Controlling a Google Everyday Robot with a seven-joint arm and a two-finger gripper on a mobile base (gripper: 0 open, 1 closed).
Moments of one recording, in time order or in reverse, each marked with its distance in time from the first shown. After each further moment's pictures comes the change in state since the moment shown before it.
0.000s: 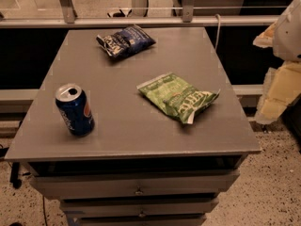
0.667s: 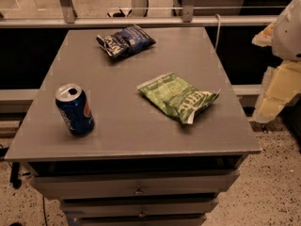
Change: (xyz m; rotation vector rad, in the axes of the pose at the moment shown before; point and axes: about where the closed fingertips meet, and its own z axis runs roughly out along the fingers) arm -0.003 -0.001 0.000 0.008 -0.016 -0.002
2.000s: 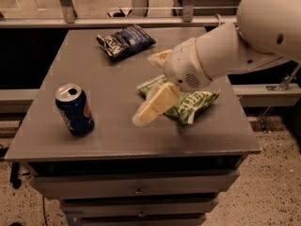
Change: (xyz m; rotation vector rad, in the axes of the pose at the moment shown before) arm -0.204 0.039 0.090 -0.191 -0.701 -0.008
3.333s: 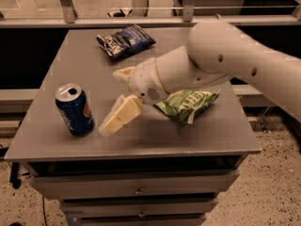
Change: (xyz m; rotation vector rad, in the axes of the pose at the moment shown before) arm -0.023 0.015 0.088 -0.157 -0.152 0.000
